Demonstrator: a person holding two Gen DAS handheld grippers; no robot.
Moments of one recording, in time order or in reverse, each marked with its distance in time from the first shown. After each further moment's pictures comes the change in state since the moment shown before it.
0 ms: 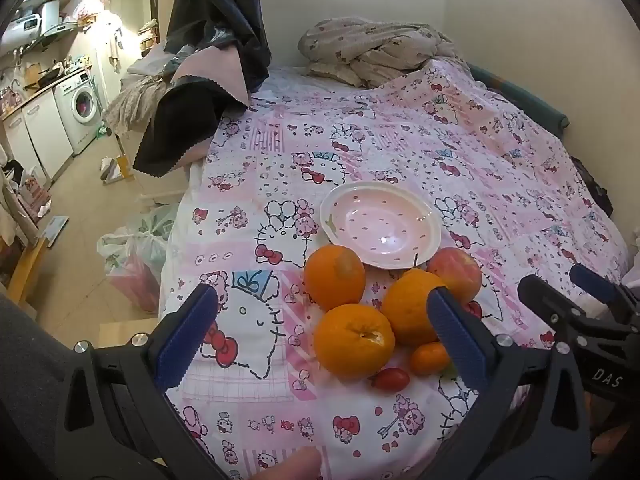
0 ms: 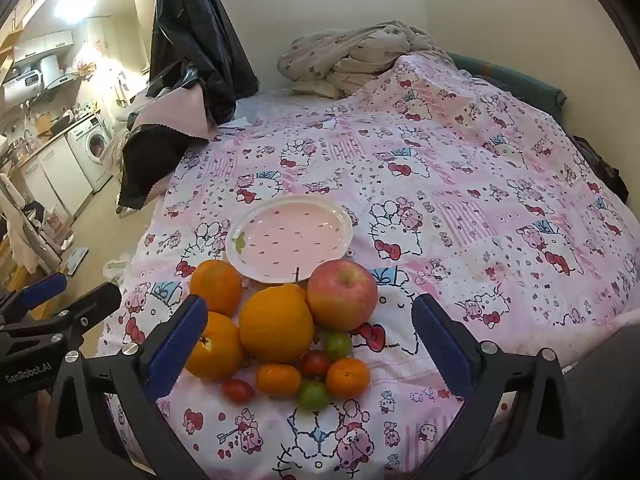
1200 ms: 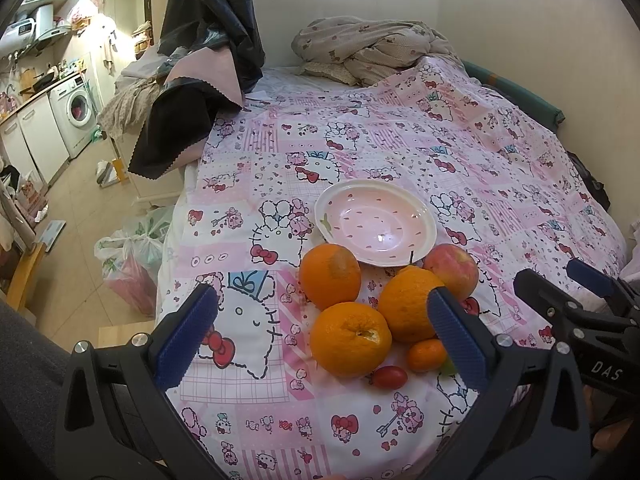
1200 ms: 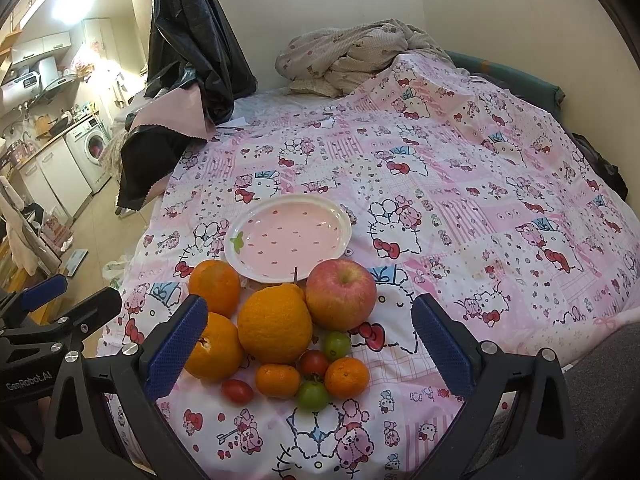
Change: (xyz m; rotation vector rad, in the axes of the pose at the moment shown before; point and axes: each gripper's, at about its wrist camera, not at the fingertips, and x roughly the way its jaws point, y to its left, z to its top) left arm -0.002 -0.004 0.001 0.014 -0.006 -0.016; right arm 0.000 -0.002 0.001 0.003 0.001 -0.001
